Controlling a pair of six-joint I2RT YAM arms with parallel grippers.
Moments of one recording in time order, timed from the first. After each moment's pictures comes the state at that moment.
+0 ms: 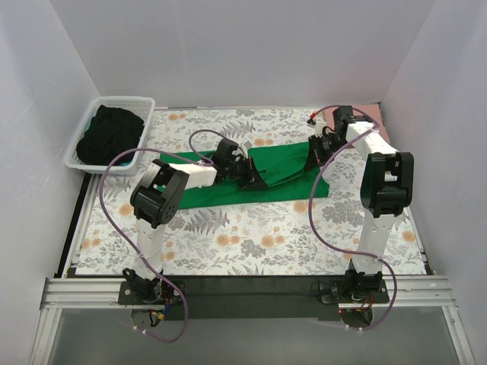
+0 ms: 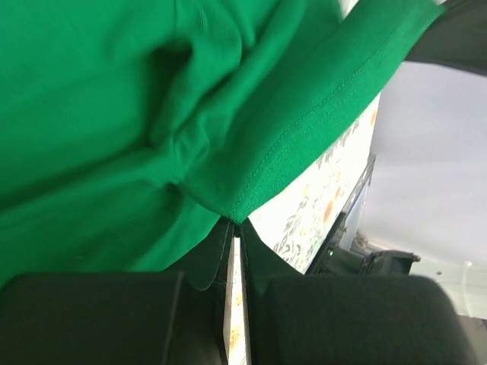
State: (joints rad) left arm -0.55 2.09 1.25 0.12 0.66 -0.82; right arm 0.07 2.03 1.62 -0.93 -0.67 -0.25
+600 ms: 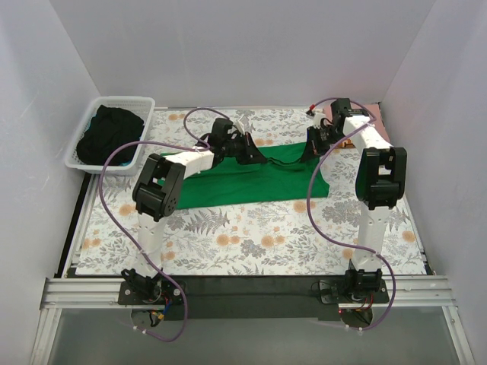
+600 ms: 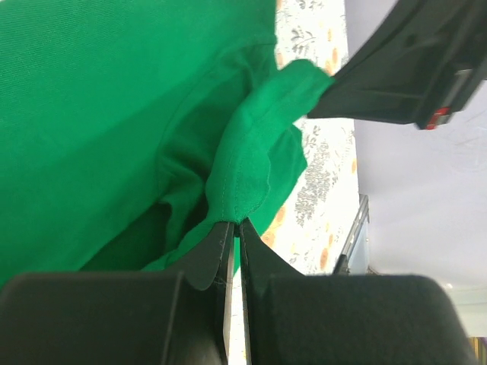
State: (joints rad) left arm -0.47 2.17 1.50 0.13 0.67 -0.75; right arm 0.07 2.17 1.81 -0.92 -0.69 -0.19
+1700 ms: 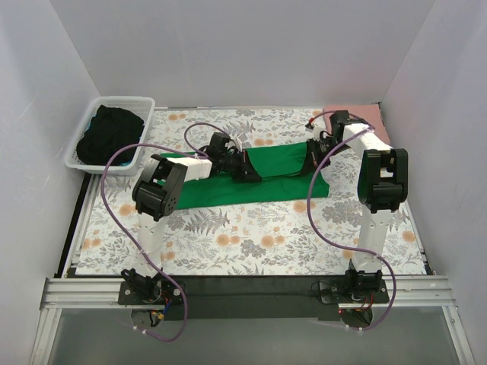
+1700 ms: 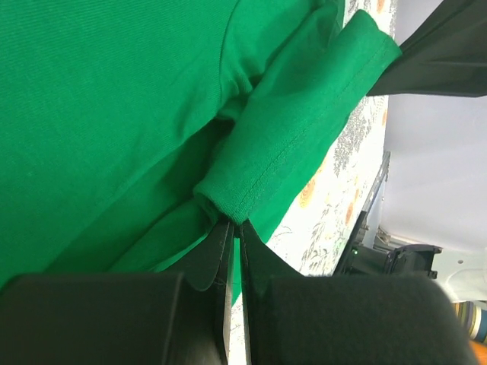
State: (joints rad) left arm -0.46 2.18 1.35 0.10 0.75 -0.68; right arm 0.07 2.11 1.64 -0.93 -0.73 -0.19
